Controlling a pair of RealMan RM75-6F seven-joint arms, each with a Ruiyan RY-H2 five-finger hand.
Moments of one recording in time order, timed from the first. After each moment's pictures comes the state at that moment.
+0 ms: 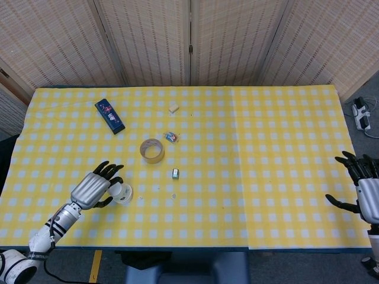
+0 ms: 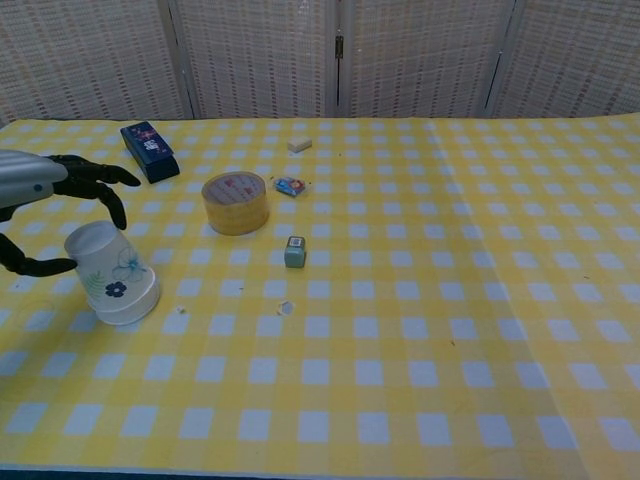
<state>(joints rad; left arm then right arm) -0.58 -1.21 0.00 -1.57 1.52 0.99 0.11 0.11 -1.04 0.11 -1.56 -1.49 1.48 0.25</state>
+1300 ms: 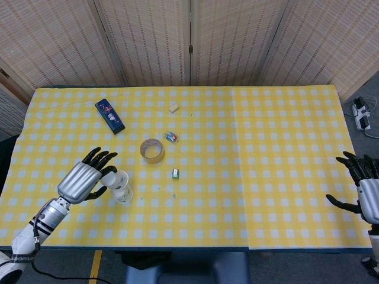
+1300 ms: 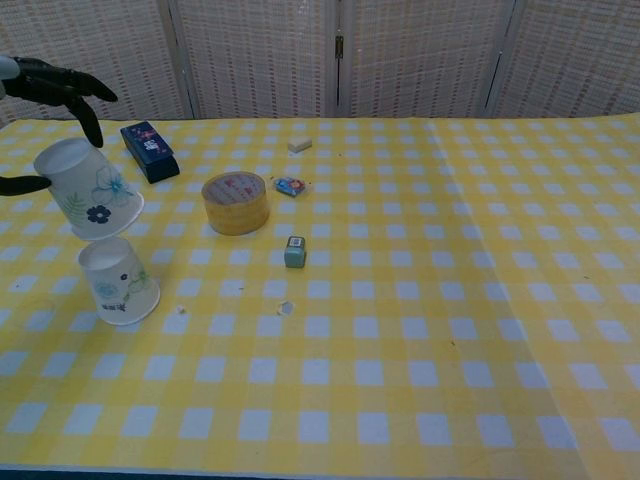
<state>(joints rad) -0.58 -1.02 -0.06 -1.76 1.53 1.09 0.14 0.10 -1.05 0.11 -1.53 -1.49 1.49 0.28</state>
